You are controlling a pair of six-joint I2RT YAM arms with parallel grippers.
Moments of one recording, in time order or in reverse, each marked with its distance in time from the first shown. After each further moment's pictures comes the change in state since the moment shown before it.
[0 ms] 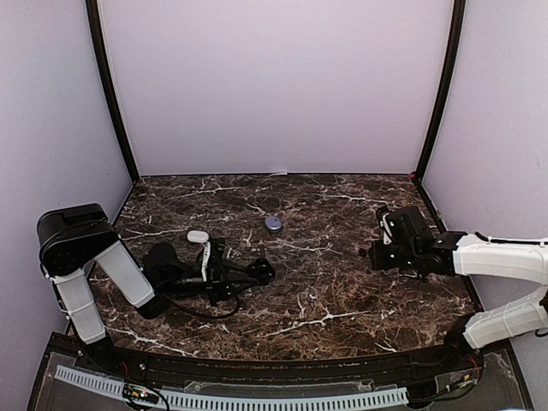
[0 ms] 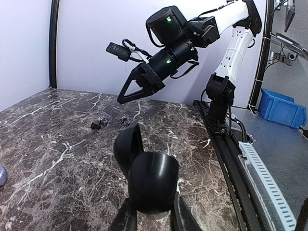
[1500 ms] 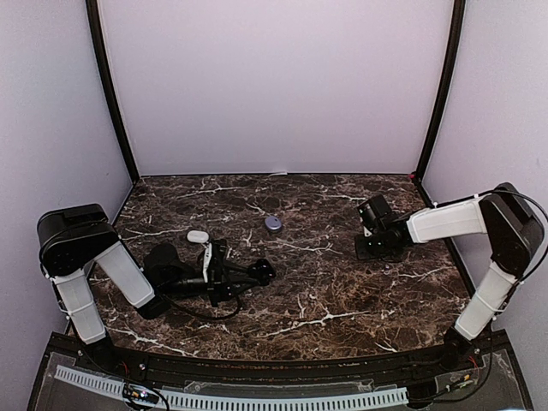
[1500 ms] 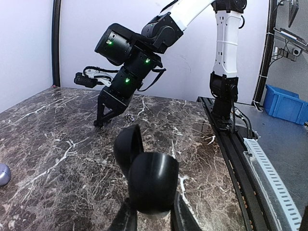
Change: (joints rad) left arm -0.008 0.000 0.000 -0.021 -0.019 0.034; right arm -0.114 0.508 0.274 -0.019 0.007 -0.029
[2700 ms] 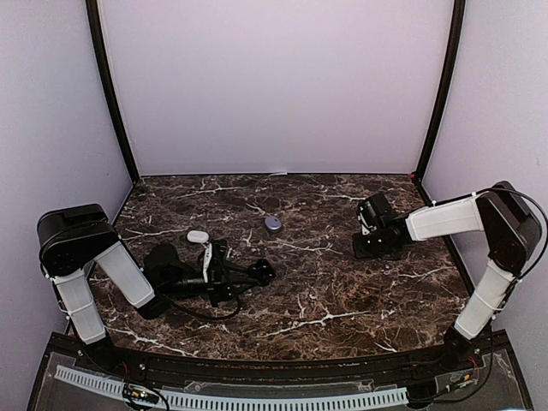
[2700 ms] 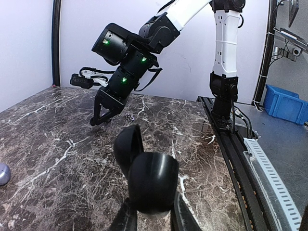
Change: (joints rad) left arm 0.000 0.000 0.000 -0.002 0.000 0.000; right arm -0.018 0.024 0.018 0.026 -0.085 -0.023
